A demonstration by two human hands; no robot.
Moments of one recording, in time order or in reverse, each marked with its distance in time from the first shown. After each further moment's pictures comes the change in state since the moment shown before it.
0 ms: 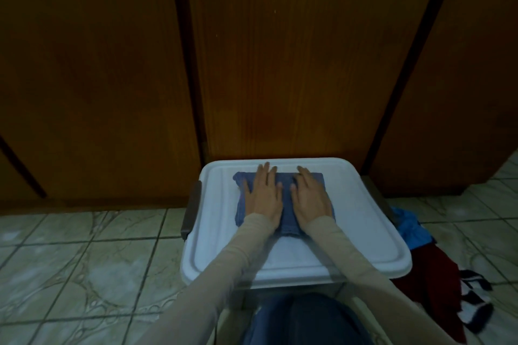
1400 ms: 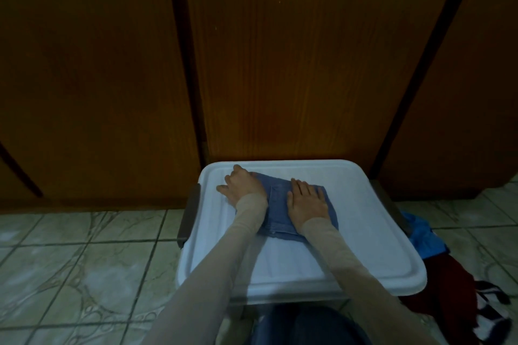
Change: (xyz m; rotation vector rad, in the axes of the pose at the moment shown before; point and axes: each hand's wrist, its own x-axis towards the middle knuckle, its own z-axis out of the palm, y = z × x) left_hand 0.052 -0.020 0.000 -0.036 0.118 -0.618; right_hand 0.029 0.009 0.039 -0.230 -0.264 0.078
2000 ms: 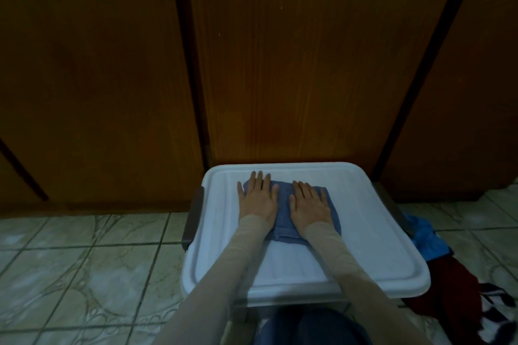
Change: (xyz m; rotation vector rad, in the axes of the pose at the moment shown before) left_hand -0.016 -0.020 0.014 0.204 -0.157 0.524; right_hand -0.005 -0.001 -0.001 0.002 0.035 -0.009
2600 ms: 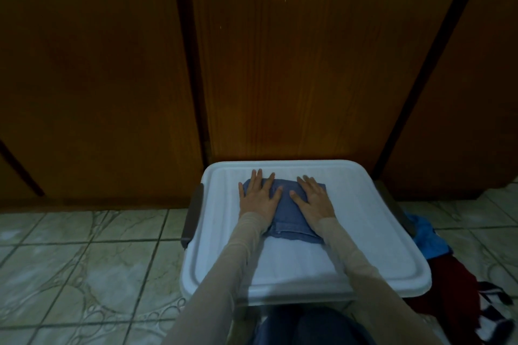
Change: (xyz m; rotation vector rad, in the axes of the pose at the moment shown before) left_hand 0.005 -0.008 0.007 -0.181 -0.111 0.022; right_hand 0.009 0.019 0.001 0.458 -0.011 -0.011
